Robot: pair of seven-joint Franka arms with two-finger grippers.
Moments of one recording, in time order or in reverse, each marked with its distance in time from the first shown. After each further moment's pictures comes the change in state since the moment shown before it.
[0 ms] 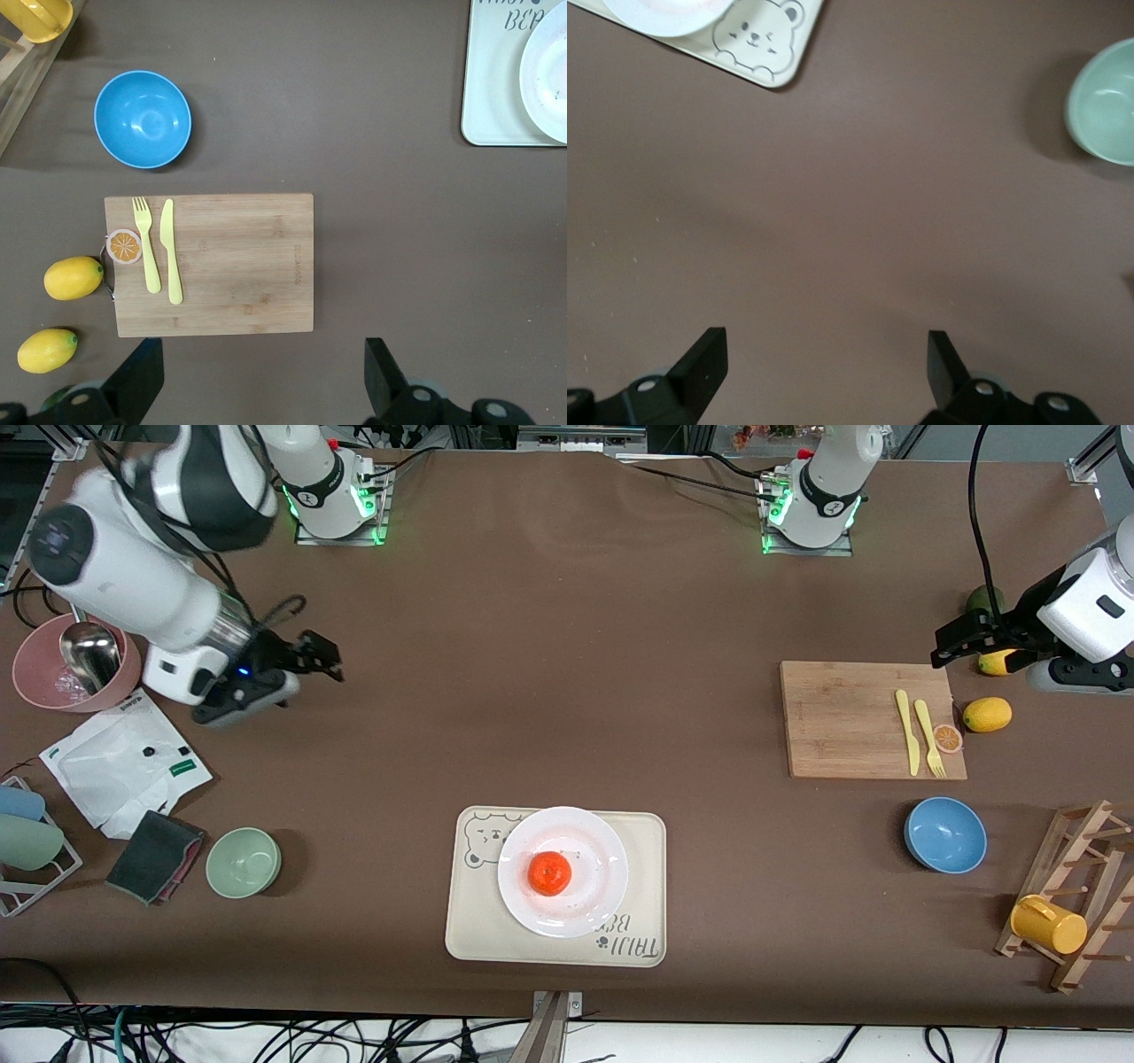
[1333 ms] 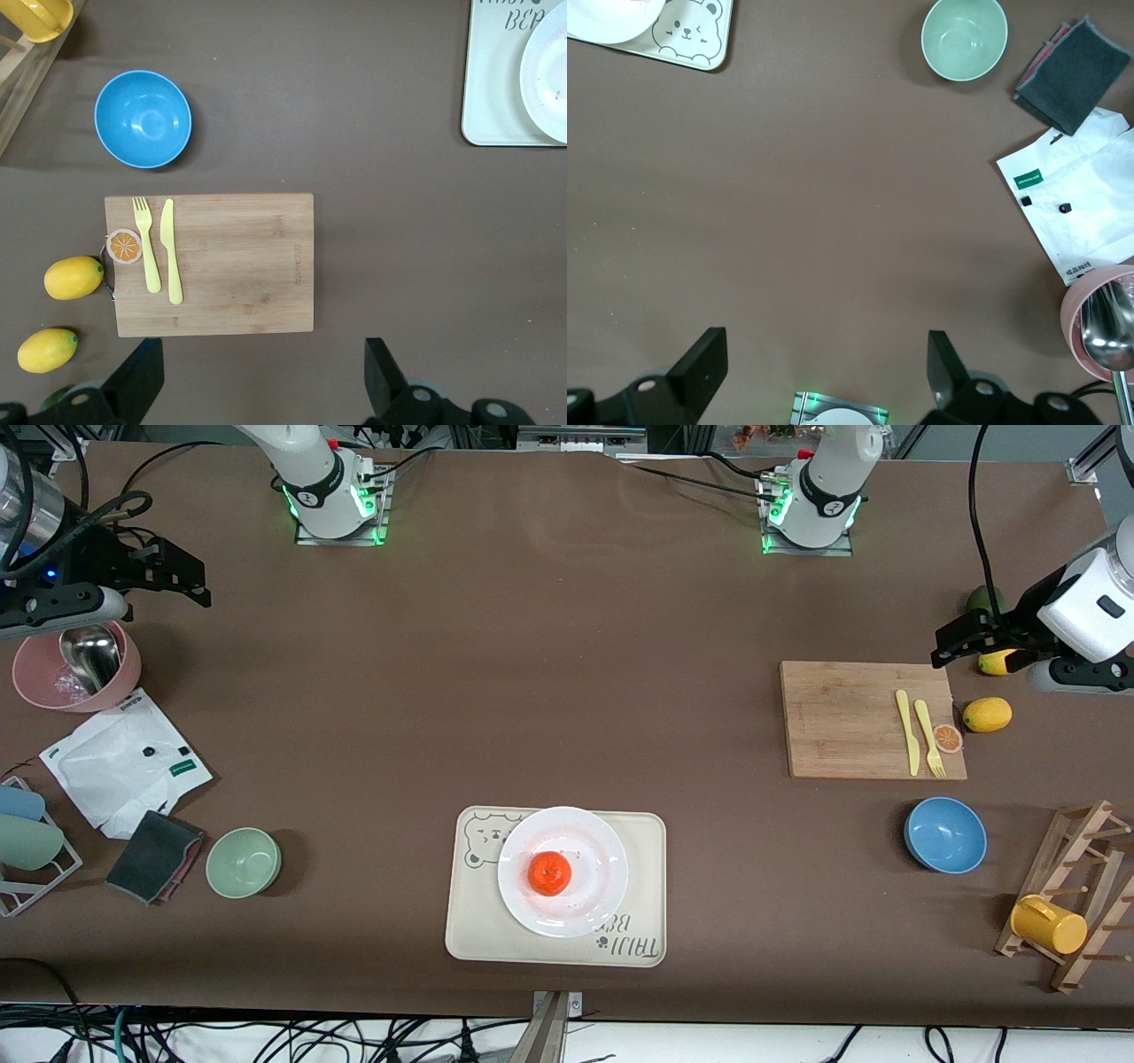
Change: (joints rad) left arm 0.001 0.000 0.000 0.000 0.000 0.000 0.000; right arm 0.000 -0.021 -0.083 0.364 -0.103 -0.452 0.152
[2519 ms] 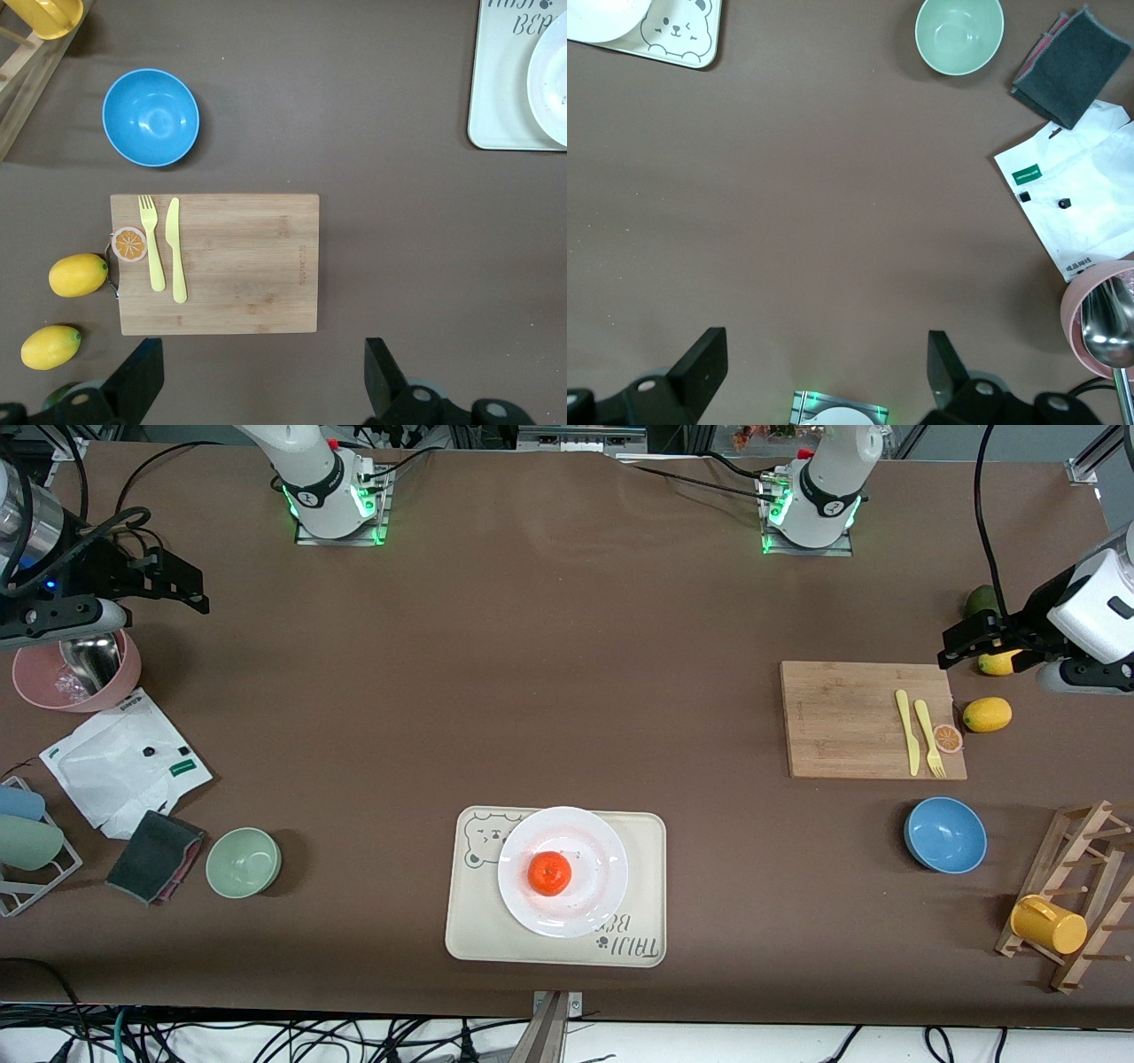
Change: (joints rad) left arm 0.013 0.000 0.010 0.000 0.000 0.000 0.000; right arm -0.002 0.019 -0.013 0.002 0.000 0.001 0.000
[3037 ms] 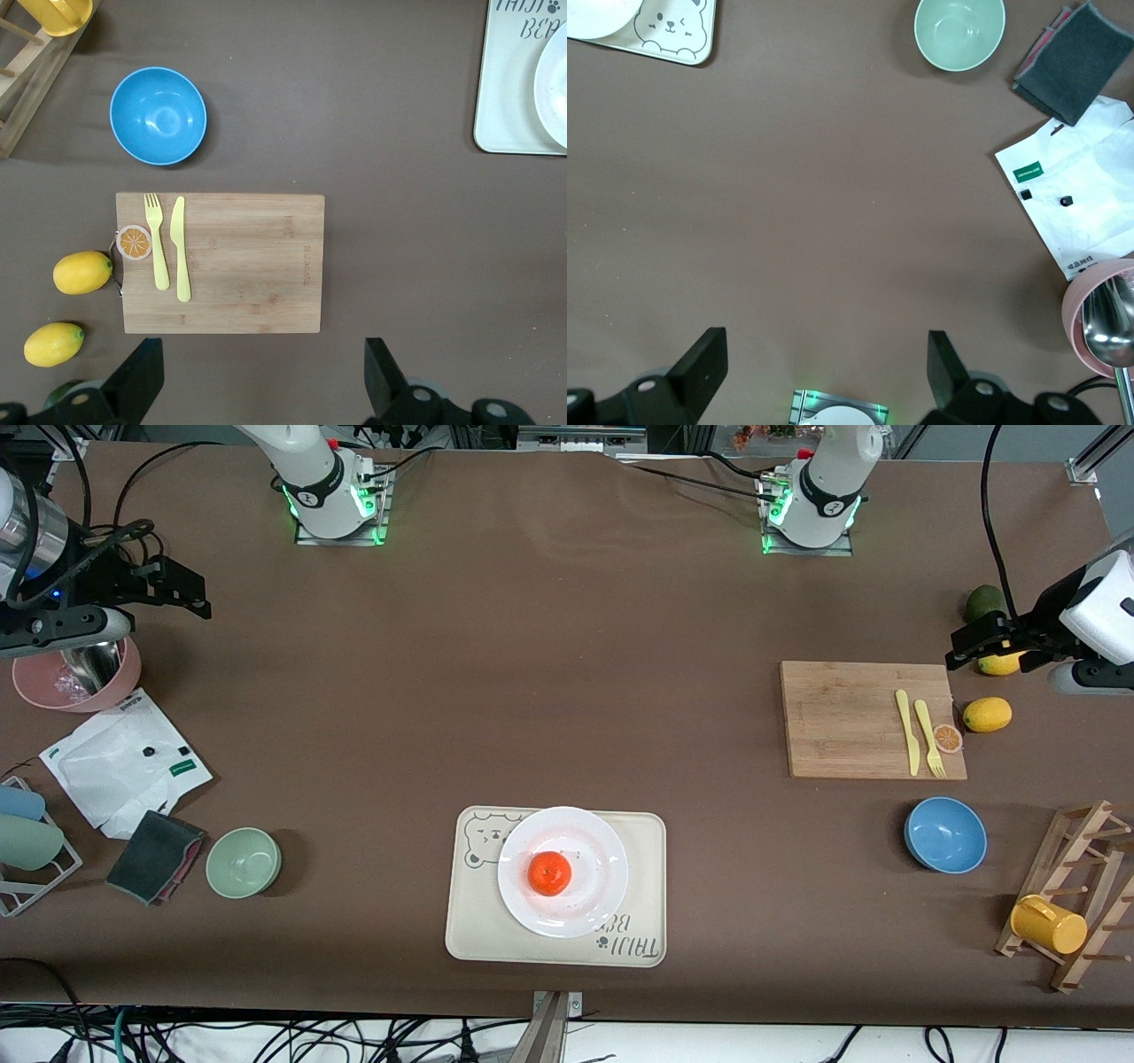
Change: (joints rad) left arm 0.009 0.001 -0.002 0.000 0.000 0.000 0.001; right arm -0.002 0.014 -0.002 0.000 0.000 0.001 0.000
